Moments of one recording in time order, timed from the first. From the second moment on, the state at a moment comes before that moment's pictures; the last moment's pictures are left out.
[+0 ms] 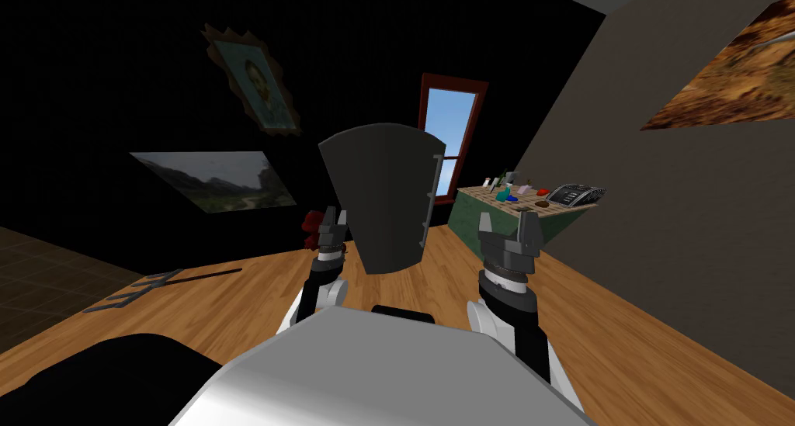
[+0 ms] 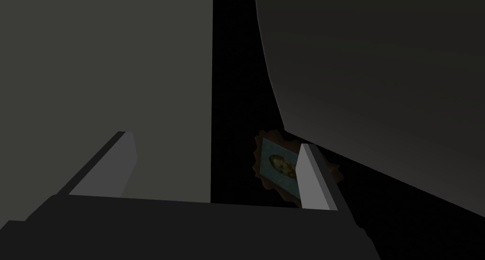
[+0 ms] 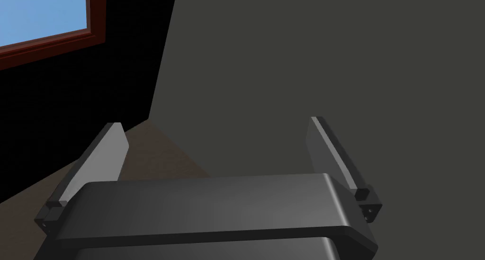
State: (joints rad) left arm 0.46 0.05 -0.04 -2.23 0.03 -0.61 -0.17; right arm 0.51 0.02 0.07 -2.37 0.08 -0.64 -0.02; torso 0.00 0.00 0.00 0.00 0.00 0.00
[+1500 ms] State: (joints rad) left arm 0.36 0.11 -0.04 -2.16 0.03 -0.54 -0.19; right arm 0.51 0.02 0.07 -2.37 0.08 -0.64 -0.02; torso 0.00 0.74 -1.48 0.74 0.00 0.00
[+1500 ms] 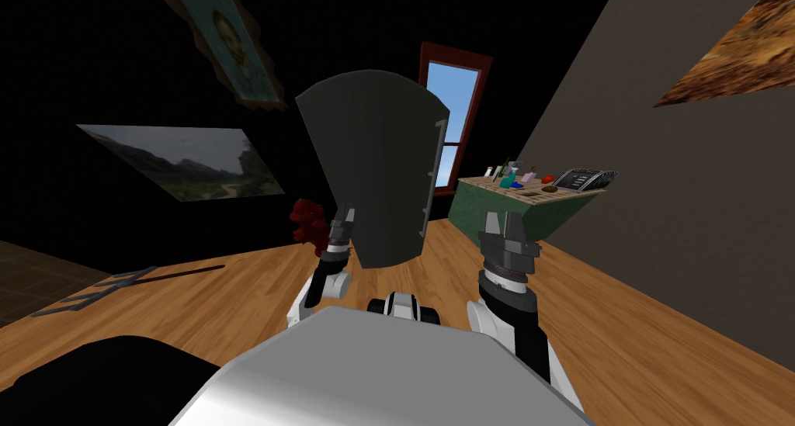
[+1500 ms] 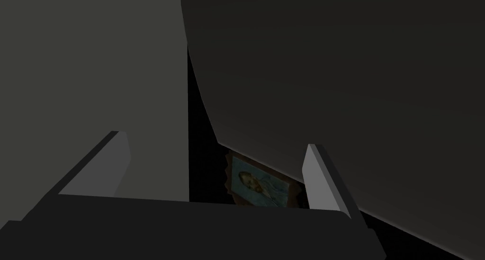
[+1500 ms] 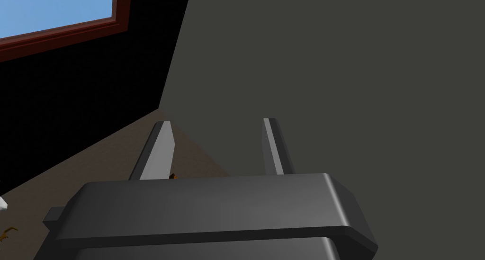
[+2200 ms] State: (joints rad) left arm 0.18 0.14 -0.06 -2.06 0.03 -0.40 -0.24; right arm 0.51 0.02 0.07 -2.37 0.08 -0.64 -0.02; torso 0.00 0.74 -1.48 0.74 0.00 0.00
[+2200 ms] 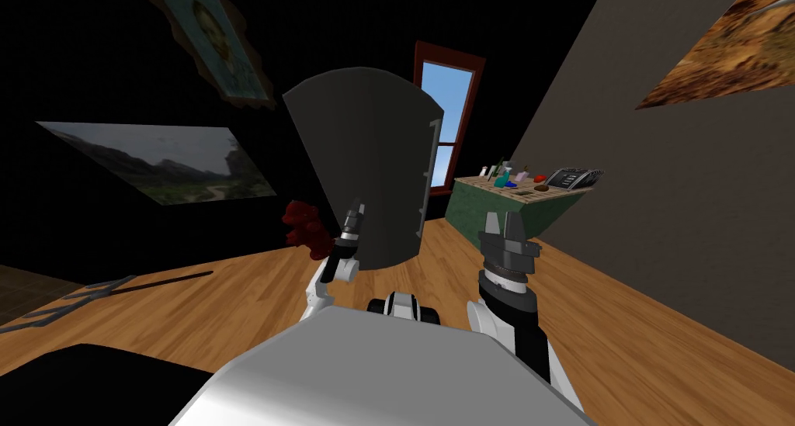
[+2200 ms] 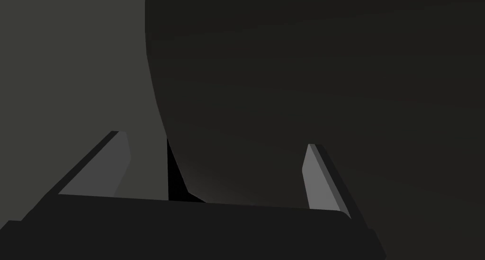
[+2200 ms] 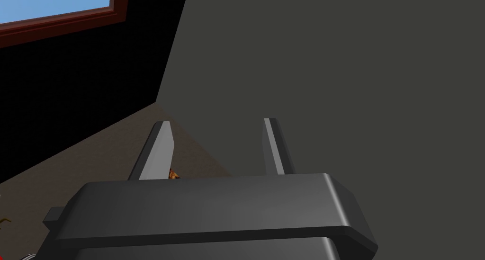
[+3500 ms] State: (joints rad) left arm -0.17 0.14 -0.08 -1.85 0.04 -0.13 -0.32; right arm 0.51 0.02 0.07 -2.37 0.08 -0.64 -0.02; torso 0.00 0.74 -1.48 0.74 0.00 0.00
